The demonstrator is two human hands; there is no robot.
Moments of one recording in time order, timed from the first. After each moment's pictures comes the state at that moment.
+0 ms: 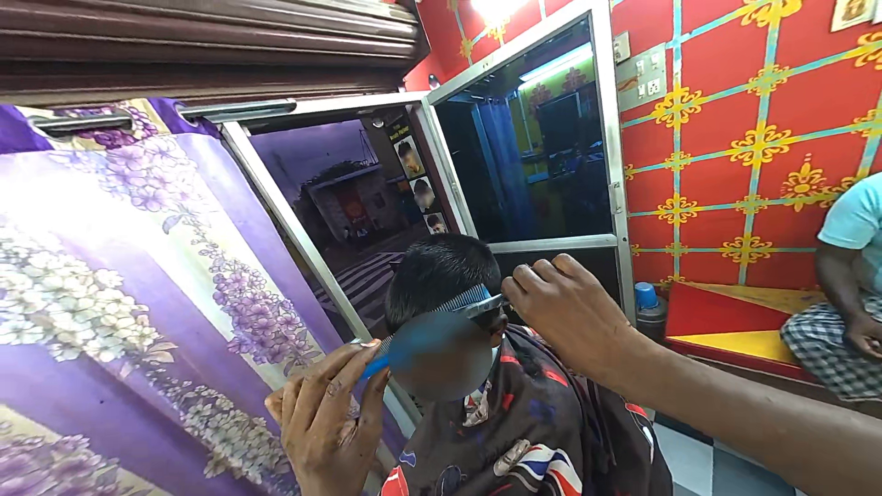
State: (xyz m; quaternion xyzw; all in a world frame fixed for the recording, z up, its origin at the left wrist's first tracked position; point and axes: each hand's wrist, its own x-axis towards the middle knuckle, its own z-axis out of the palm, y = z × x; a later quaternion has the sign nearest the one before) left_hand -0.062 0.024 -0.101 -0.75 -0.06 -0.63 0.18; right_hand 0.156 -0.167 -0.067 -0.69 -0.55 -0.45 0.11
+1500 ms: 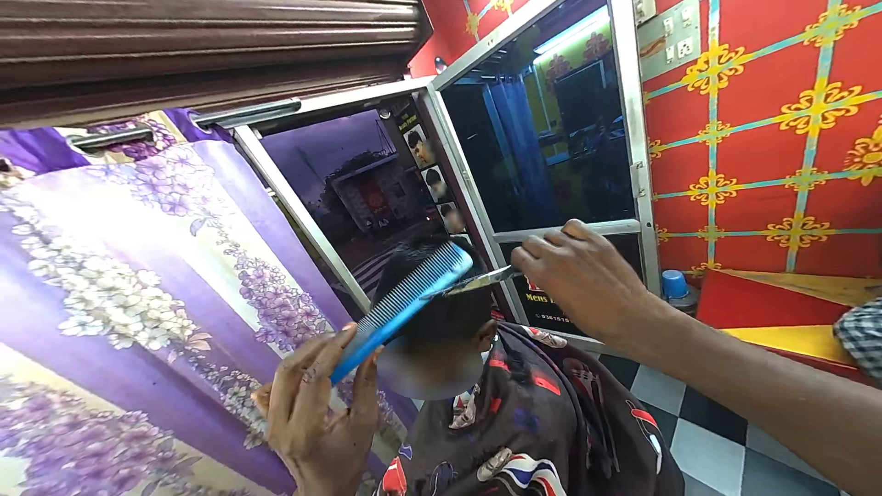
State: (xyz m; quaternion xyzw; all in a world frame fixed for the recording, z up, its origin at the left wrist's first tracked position) left_hand -0.040 -0.006 -0.082 -0.75 -0.11 -0.62 0.19; right_hand 0.203 -0.181 -0.053 -0.69 -0.58 -0.40 0.16
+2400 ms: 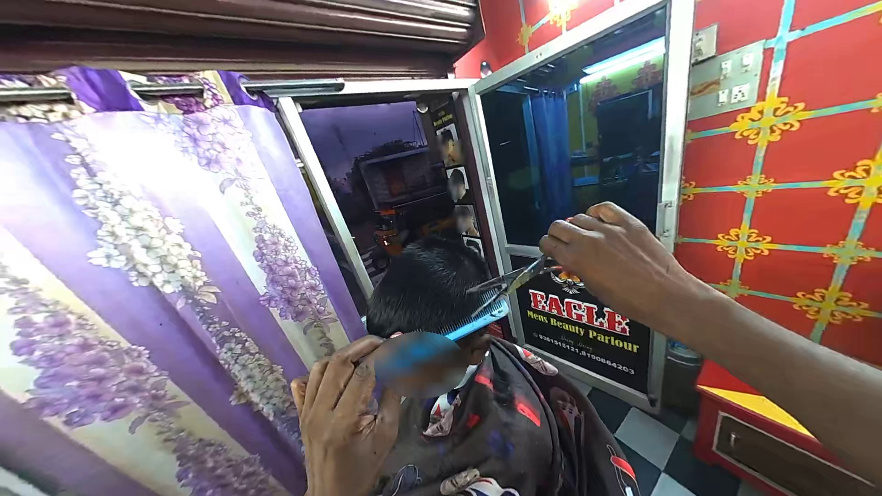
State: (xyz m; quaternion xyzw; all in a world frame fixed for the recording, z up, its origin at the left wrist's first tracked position) left_hand -0.015 -0.034 -0.115 -0.77 -0.16 -0.59 0.19; right_hand 0.298 -0.176 -0.025 -0.61 -0.64 -0.46 0.08
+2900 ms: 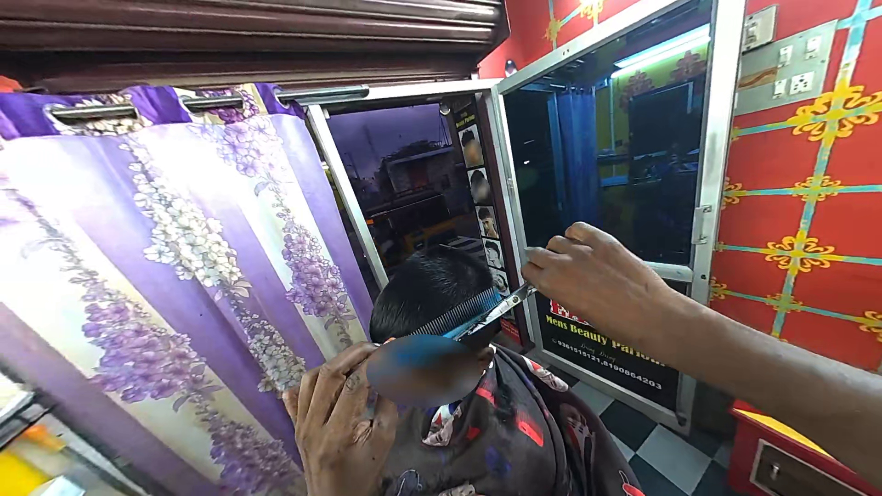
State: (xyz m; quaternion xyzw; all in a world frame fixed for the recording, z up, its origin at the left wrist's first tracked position) left_hand -0.006 -0.040 -0.109 -0.73 -0.19 -0.61 0.23; right_hand 0.282 -0.160 -0.015 -0.57 -0.68 -0.46 0.00
